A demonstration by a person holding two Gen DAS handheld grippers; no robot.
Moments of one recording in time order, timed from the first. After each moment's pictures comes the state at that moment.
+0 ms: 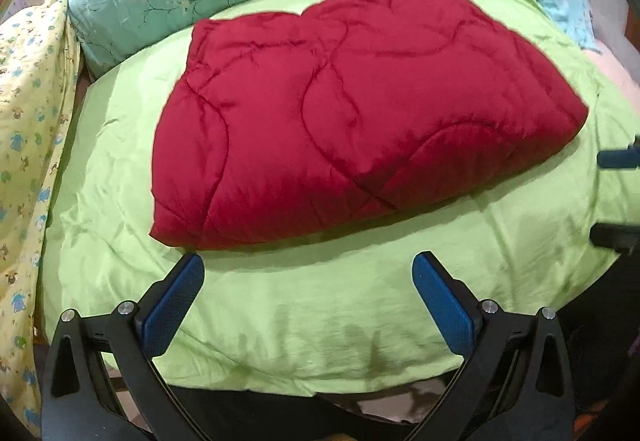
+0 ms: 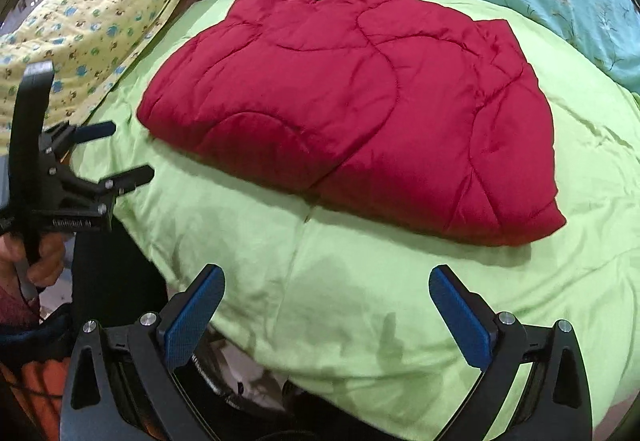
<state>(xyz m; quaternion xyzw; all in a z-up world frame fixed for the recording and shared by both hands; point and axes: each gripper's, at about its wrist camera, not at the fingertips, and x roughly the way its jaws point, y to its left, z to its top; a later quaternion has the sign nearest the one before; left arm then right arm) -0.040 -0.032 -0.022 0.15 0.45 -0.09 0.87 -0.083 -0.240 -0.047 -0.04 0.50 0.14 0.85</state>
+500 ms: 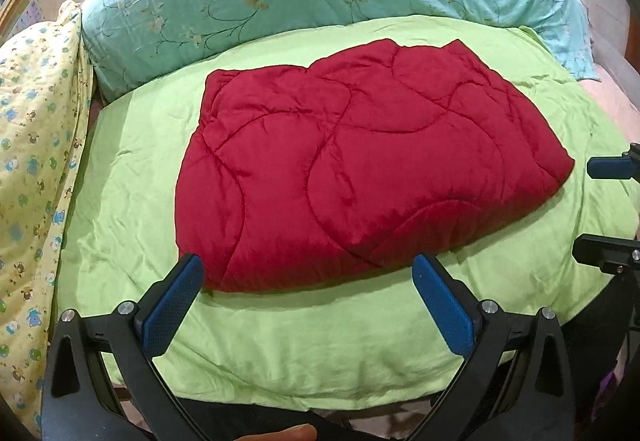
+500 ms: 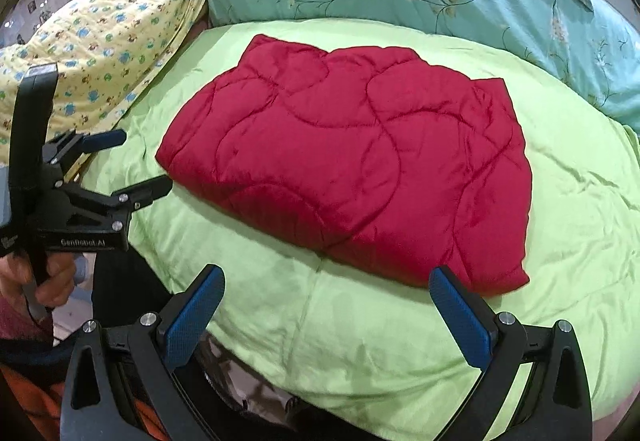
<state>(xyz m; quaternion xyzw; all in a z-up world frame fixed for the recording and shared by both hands) -0.030 -0.042 0.019 0.14 0.42 -0.08 0.89 -0.068 -0.226 0.006 -0.04 0.46 0.14 0.87</state>
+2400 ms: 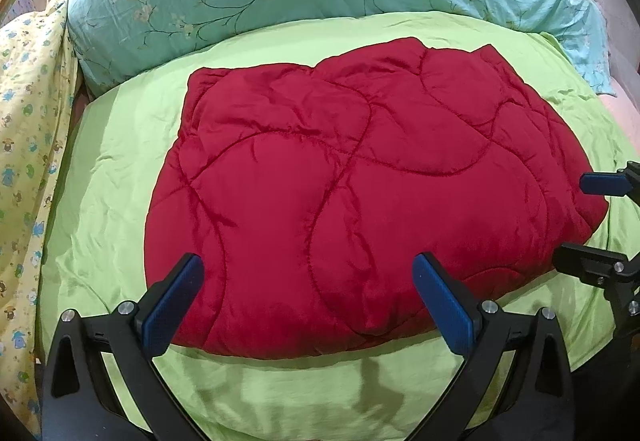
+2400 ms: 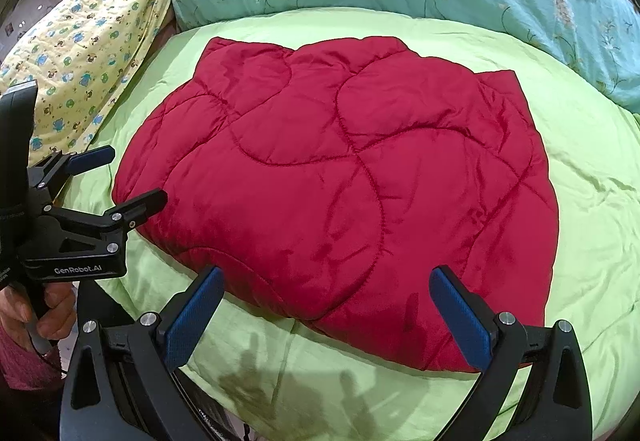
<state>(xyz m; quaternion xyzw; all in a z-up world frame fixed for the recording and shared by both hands) 0.036 -0.054 0.001 0.12 0.44 -0.08 0.89 0.012 -0.238 -0.019 -0.02 0.48 0.13 0.86</state>
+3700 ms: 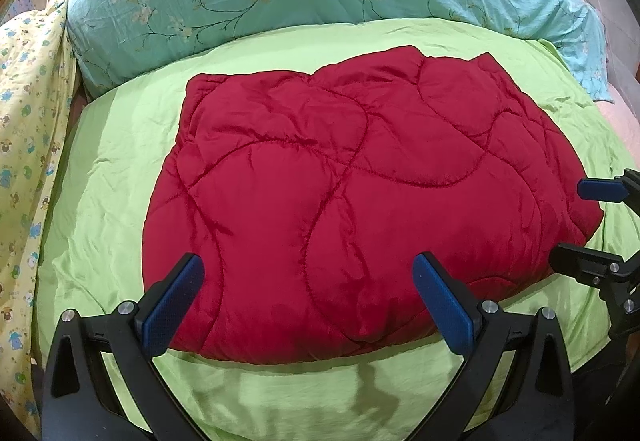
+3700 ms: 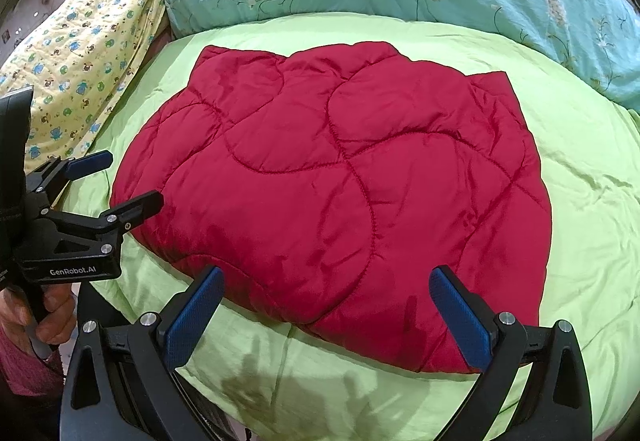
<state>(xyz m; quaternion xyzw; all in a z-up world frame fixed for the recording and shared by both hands) 0.035 -0.059 0.006 0.11 0.43 -0.08 0.89 0.014 -0.246 -0.015 -0.01 0.48 0.12 0.87</state>
